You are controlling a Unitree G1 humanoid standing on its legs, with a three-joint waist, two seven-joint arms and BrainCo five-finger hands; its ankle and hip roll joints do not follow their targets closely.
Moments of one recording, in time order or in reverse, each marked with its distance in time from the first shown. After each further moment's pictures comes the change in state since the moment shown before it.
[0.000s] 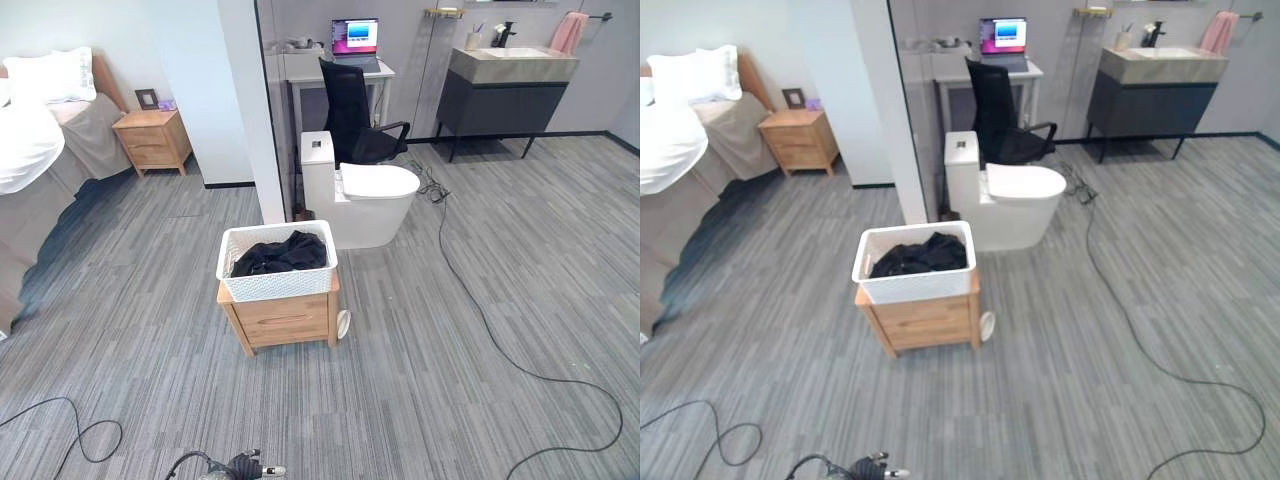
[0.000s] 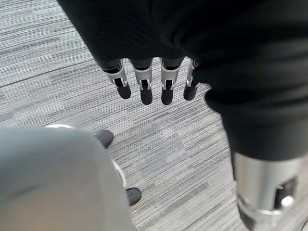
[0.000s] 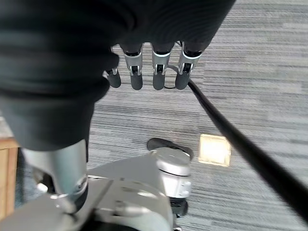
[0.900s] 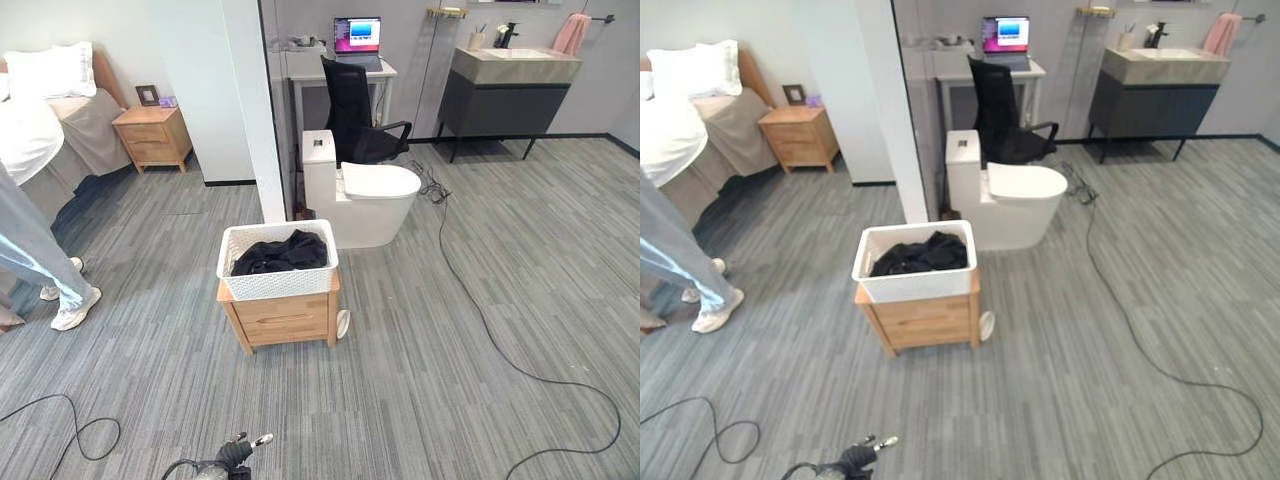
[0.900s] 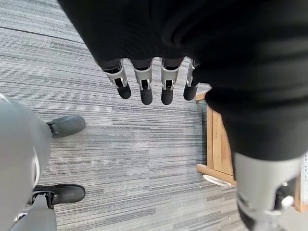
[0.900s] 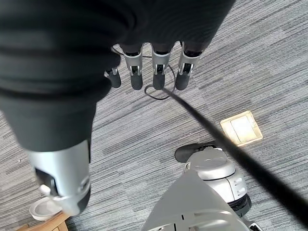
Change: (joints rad) left arm 0.000 -0.001 0.075 -0.018 -0.305 -0.039 0.025; right arm 0.030 -0.014 -0.182 0.020 0.348 -0.019 0.023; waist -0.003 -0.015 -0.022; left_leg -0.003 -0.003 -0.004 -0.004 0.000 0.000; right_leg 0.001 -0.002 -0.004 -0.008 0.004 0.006
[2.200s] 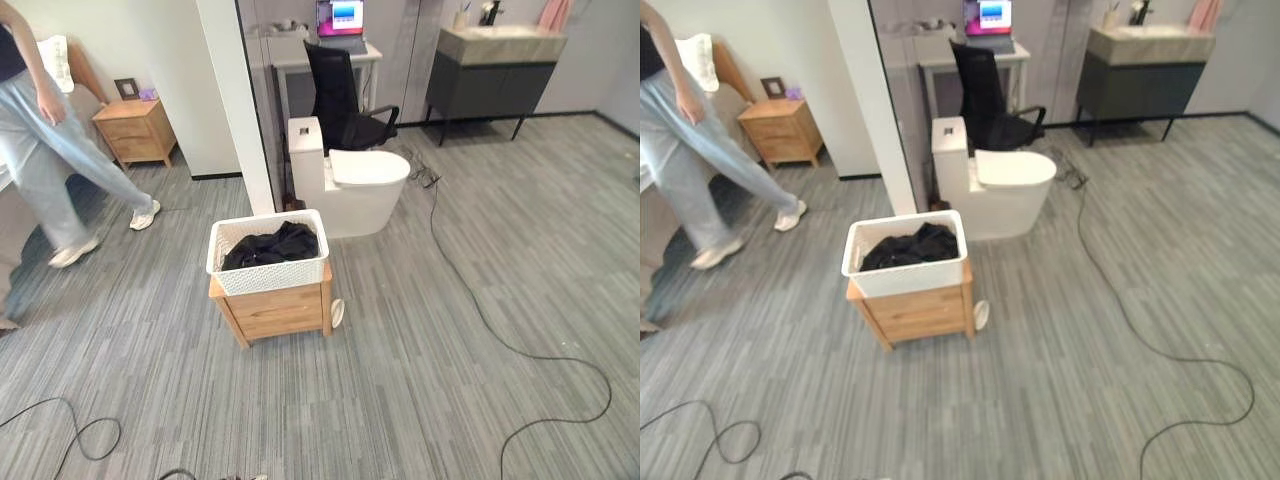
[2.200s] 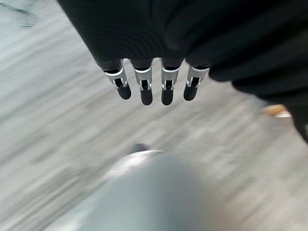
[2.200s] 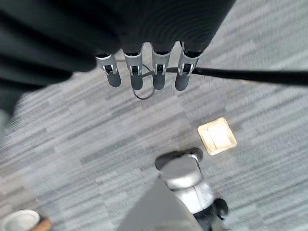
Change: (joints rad) left arm 0.020 0.049 -0.086 0.008 0.469 0.023 0.017; right arm -0.011 0.021 -0.034 -0.007 -0.040 0.017 -0.053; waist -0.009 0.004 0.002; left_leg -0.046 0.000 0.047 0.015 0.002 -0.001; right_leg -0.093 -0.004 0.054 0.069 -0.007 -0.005
